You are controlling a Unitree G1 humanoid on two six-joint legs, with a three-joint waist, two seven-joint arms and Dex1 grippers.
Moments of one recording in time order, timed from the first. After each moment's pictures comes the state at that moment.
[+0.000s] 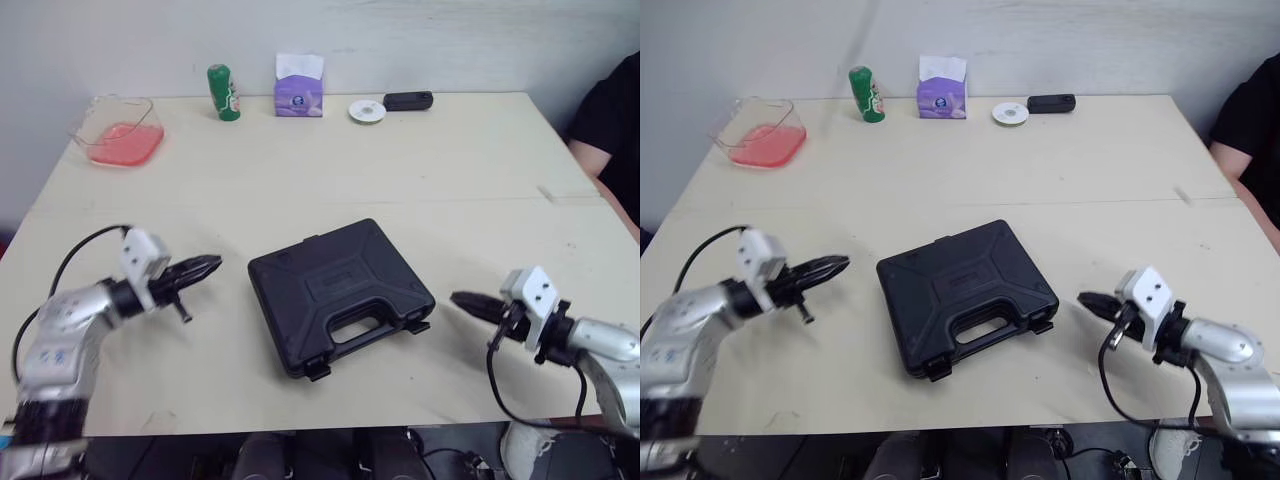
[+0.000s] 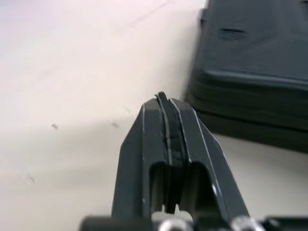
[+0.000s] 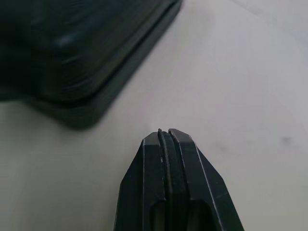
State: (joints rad) left arm -0.32 0.69 0.17 0.14 -0.35 0.17 -0.93; right arm 0.07 -0.75 -0.20 -0.19 0.34 0.26 0.94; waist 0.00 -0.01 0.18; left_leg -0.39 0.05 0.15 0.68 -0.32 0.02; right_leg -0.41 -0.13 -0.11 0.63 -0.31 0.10
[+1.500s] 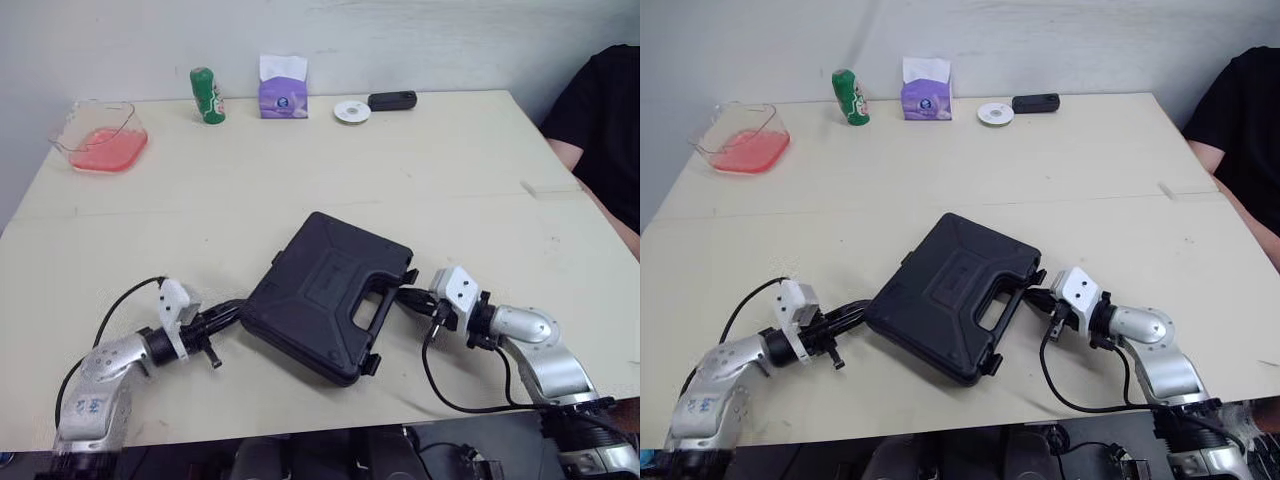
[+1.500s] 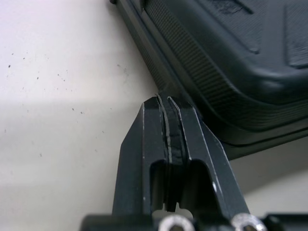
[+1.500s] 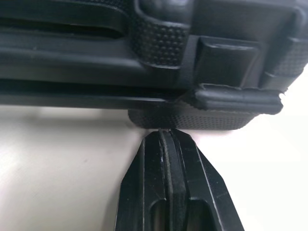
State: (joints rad) left arm 0.05 0.53 0.21 -0.19 -0.46 0.29 -0.83; right arm -0.19 -0.60 0.05 0.03 0.19 0.07 0.87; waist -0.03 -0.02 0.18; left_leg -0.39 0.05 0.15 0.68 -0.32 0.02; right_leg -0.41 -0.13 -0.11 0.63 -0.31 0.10
